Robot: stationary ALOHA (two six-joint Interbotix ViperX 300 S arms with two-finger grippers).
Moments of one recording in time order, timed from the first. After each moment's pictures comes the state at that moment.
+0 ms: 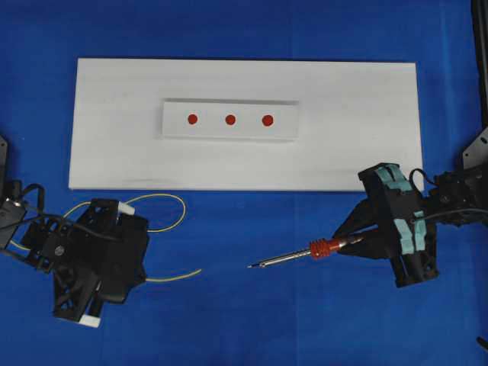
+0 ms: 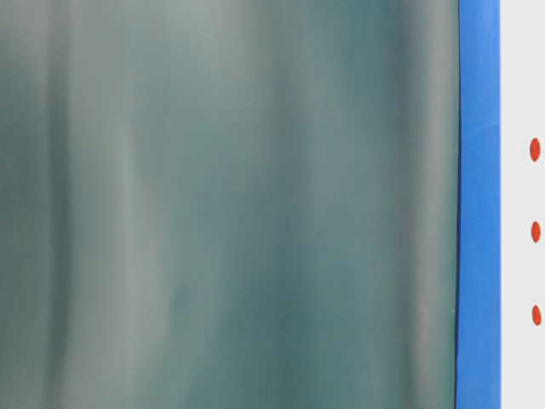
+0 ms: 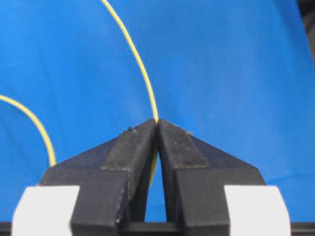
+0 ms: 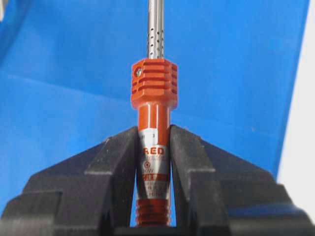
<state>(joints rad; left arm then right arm) -0.42 -0.20 0.75 -0.01 0.26 -0.25 0.29 -0.40 0.96 0.30 0.13 -0.03</state>
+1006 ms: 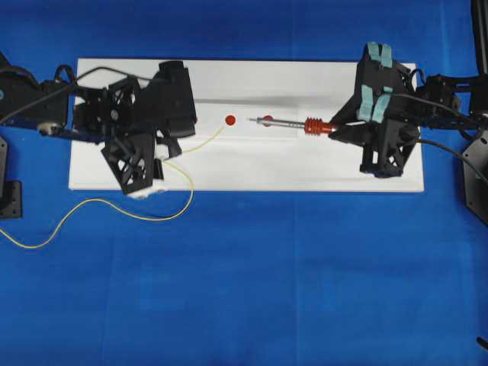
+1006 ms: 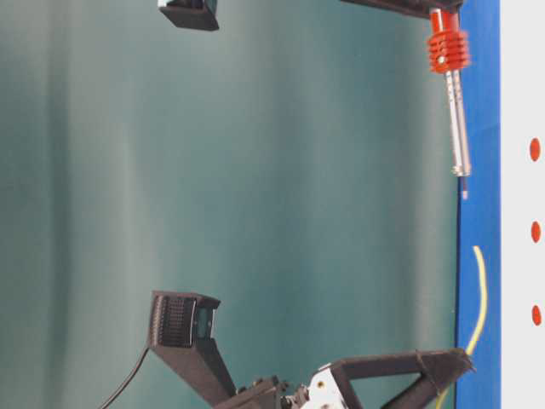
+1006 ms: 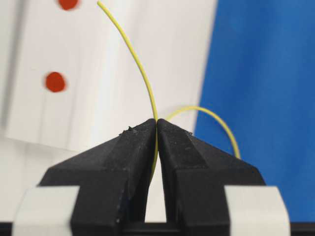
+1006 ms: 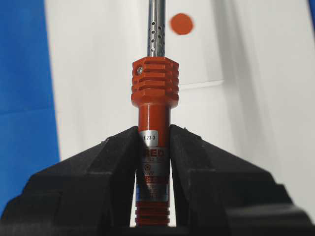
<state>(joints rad) 0.06 -0.16 0.65 0.00 0.42 -0.16 -0.20 -0.38 0.93 0.17 0.25 -0.03</state>
